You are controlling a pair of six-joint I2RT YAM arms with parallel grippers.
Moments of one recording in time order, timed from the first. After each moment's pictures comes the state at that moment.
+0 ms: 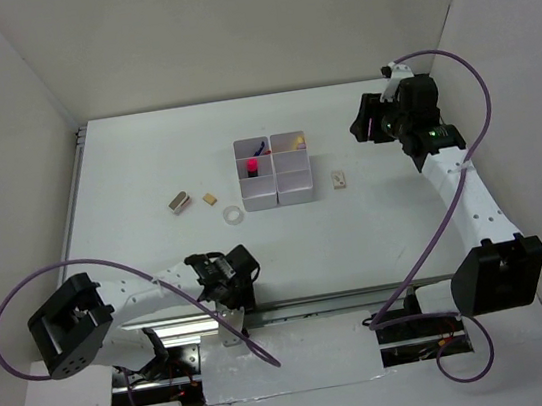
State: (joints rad) left arm -0.99 1.38 0.66 -0.64 0.06 2.05; right arm 0.02 1.32 1.24 -0.41 -0.23 0.17
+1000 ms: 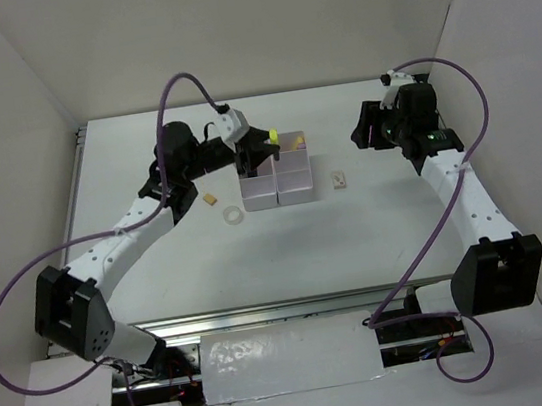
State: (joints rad) left arm -0.56 1.42 1.20 0.26 0.70 0.24; right arm 0.01 1.32 1.20 -0.41 -0.25 0.16
